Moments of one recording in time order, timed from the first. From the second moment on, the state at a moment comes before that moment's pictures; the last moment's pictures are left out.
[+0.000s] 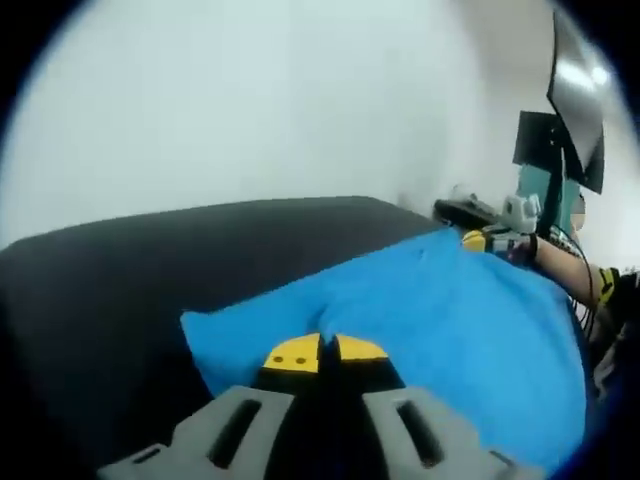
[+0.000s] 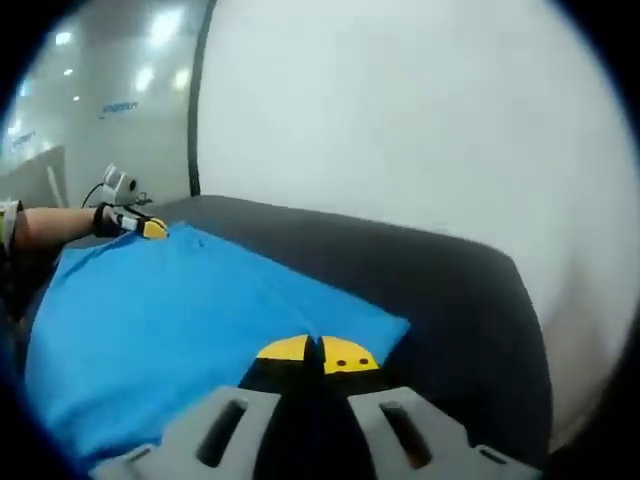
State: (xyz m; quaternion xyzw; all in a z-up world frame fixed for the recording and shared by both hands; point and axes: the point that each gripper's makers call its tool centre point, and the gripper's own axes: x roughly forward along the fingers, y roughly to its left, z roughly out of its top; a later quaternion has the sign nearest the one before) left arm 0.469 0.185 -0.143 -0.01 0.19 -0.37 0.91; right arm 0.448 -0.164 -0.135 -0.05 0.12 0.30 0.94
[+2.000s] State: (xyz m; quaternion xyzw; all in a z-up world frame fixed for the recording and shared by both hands) left arm 0.242 0.258 -0.161 -0.09 0.22 -0.41 0.88; right arm 0.235 -0.127 -0.157 -0.08 0.11 0.25 0.96
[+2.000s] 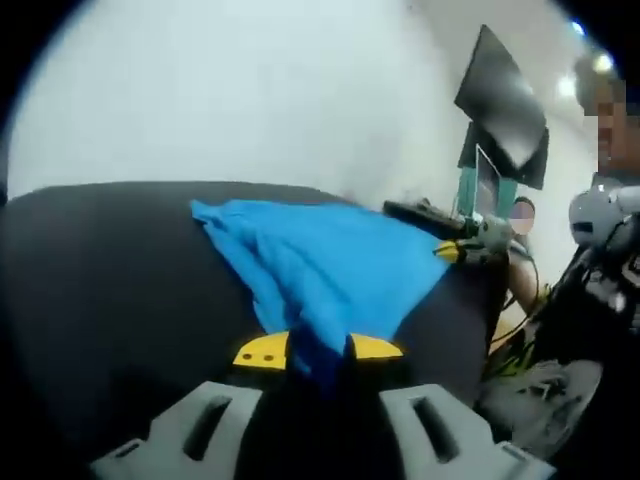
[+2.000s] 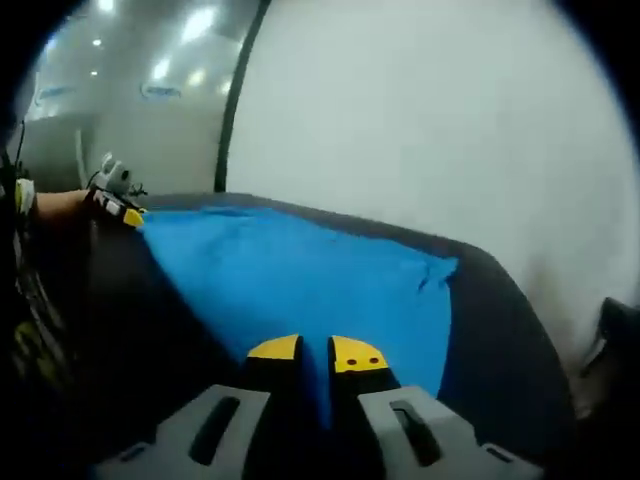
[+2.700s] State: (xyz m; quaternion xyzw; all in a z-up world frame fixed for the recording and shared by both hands) left arm 0.251 0.307 -0.104 -0.28 0.11 -0.39 0.87; right arm 0.223 -0.080 -0.091 0.03 0.00 0.31 0.95
